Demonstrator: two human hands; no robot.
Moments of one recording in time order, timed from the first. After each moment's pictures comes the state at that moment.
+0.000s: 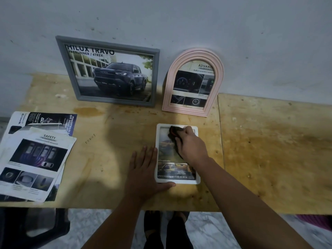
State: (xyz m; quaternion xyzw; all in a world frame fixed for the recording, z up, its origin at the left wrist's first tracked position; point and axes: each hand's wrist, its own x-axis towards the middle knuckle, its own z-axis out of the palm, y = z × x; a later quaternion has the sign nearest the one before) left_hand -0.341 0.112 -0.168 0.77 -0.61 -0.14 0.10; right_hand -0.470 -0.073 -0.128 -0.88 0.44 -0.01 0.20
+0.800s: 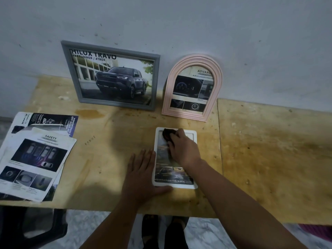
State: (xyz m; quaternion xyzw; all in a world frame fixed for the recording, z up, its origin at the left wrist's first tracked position) left_hand -0.341 0.112 -0.170 0.78 -0.60 -0.15 0.09; right_hand -0.451 -0.071 -0.128 -0.90 0.41 0.02 0.15
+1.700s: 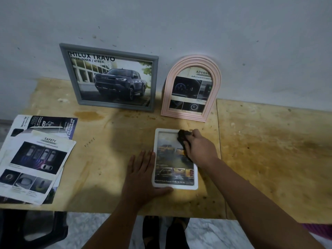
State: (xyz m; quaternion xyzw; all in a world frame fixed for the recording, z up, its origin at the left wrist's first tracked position) left_hand -0.340 0.113 -0.169 0.78 -0.61 -0.15 0.09; right_hand -0.499 -0.098 -0.123 -0.90 0.42 0.02 0.12
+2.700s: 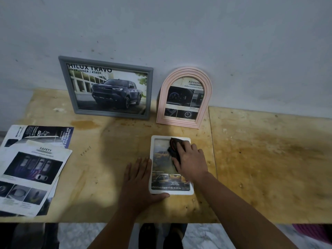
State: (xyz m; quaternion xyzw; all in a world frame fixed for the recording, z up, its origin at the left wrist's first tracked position) left_hand -0.341 0.112 -0.170 0.77 -0.61 -0.14 0.11; right_hand -0.496 -0.066 -0.115 -0.91 0.41 0.10 0.02
